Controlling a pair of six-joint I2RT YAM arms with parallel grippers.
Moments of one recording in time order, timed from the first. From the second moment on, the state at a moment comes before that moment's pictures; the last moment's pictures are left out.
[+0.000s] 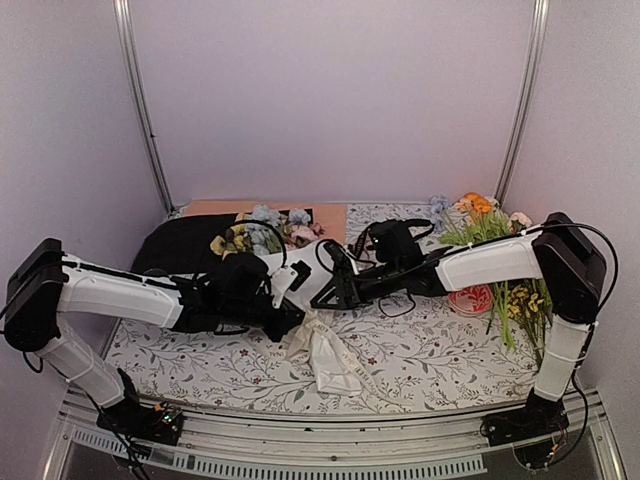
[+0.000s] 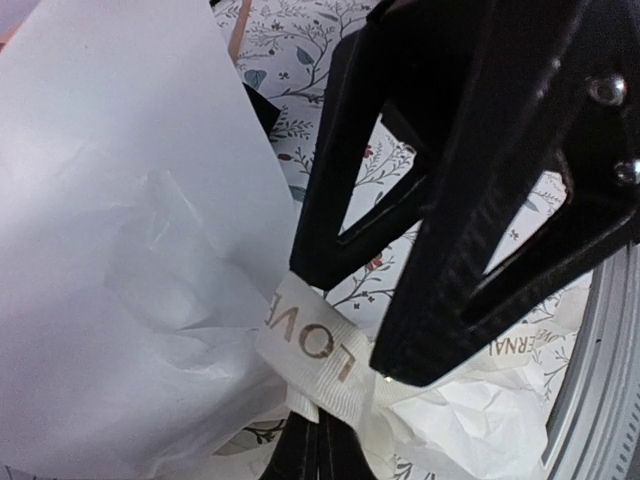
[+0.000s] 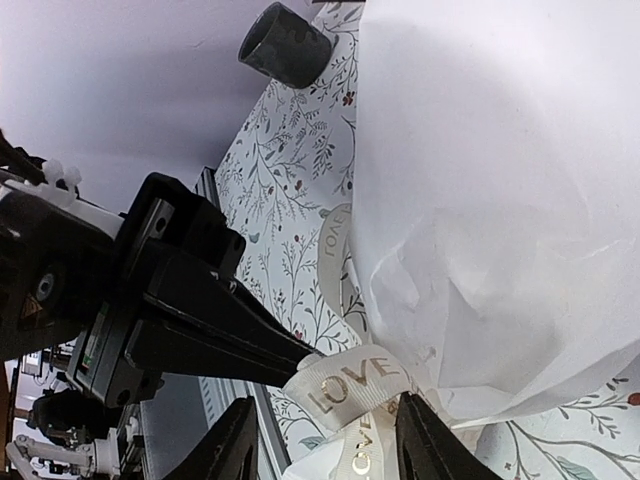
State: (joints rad) left arm -0.93 1.52 0.74 0.12 0.10 -0.17; right arm 0.82 1.87 1.11 0.15 -0.71 0.55
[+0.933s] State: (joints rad) left arm -0.94 1.48 0.71 0.11 0.02 -0.19; right arm 0.82 1.85 1.00 0.12 -0.72 0.54
